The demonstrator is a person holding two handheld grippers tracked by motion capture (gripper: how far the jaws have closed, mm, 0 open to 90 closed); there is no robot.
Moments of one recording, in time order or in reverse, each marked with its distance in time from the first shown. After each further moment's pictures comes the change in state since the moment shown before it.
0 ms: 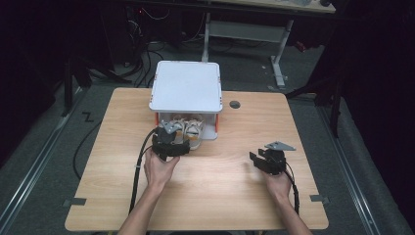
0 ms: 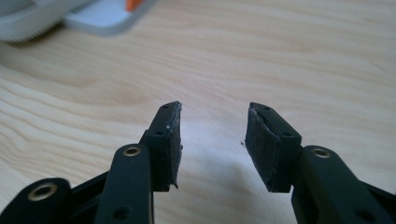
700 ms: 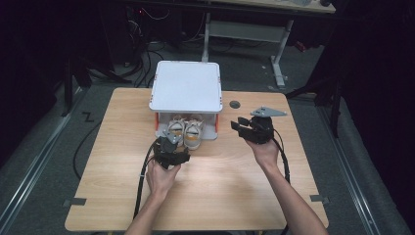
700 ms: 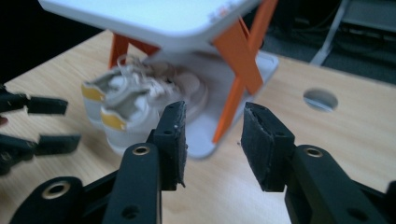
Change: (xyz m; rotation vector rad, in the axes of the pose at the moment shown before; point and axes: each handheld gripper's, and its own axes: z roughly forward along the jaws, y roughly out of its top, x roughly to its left) left arm -0.009 -0.026 0.018 0.031 0.077 0.005; right arm 0.046 0.122 -0.015 -0.144 0.181 -0.118
